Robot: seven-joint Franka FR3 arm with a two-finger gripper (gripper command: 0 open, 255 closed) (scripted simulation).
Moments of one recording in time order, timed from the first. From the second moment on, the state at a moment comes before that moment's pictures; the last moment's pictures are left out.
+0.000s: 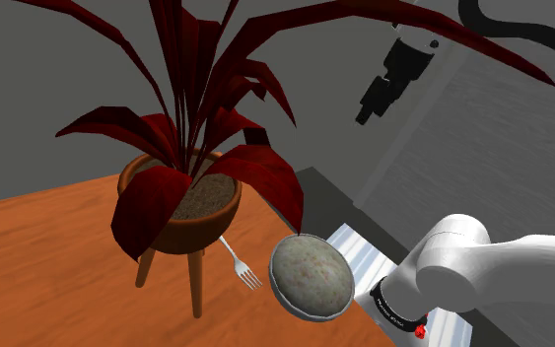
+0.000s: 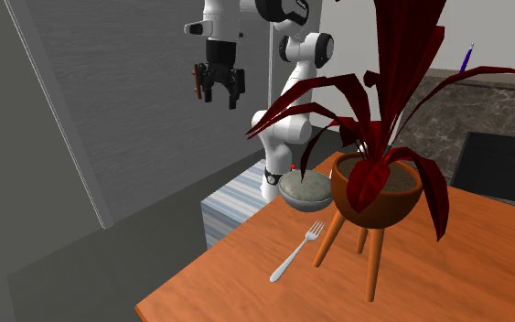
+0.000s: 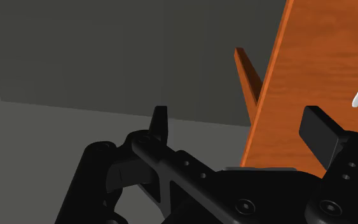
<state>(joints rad) 0.00 -0.82 -0.03 -2.26 -0.07 1.53 -0.01</state>
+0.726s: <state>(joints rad) 0.04 -0.81 0.13 -2.45 0.05 1.68 0.18</state>
